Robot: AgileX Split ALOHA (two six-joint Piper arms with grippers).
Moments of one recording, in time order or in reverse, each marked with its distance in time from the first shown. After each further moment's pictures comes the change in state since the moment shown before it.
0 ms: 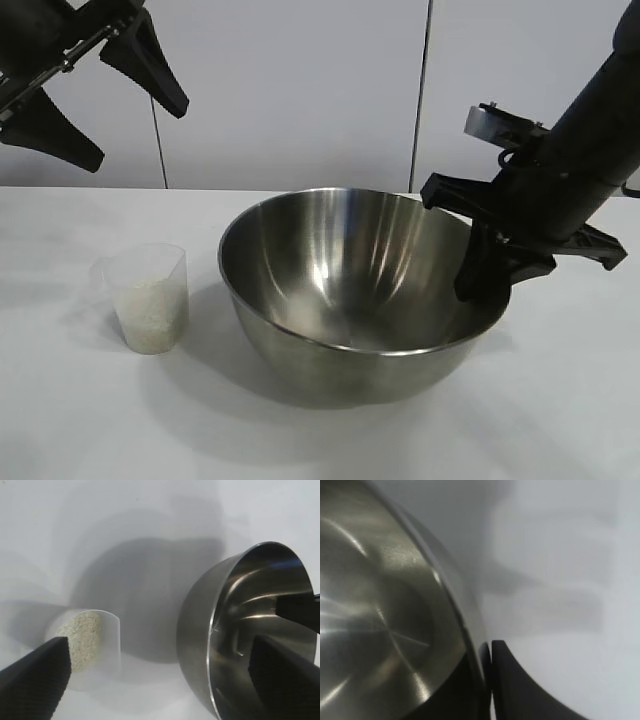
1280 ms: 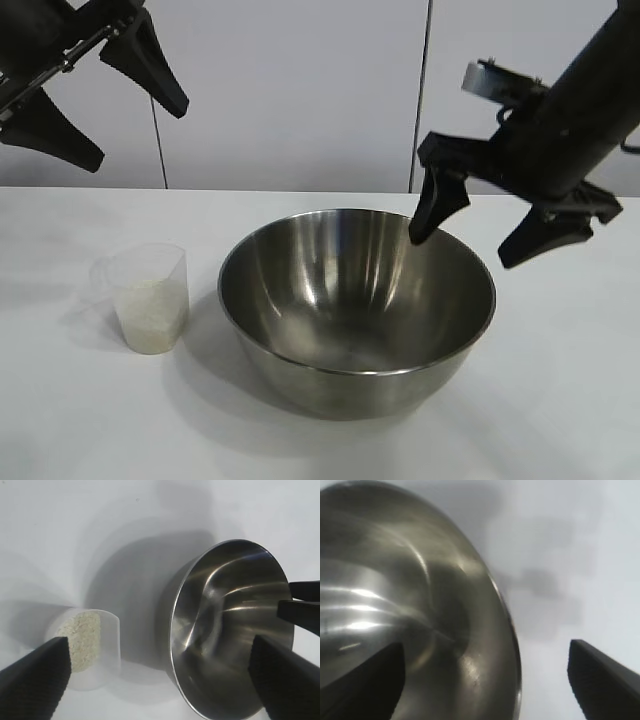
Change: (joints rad) left arm 0.000 0.000 0.000 0.000 -0.001 0.000; right arm -0.041 -0.147 -0.383 -0.514 0.414 0.238
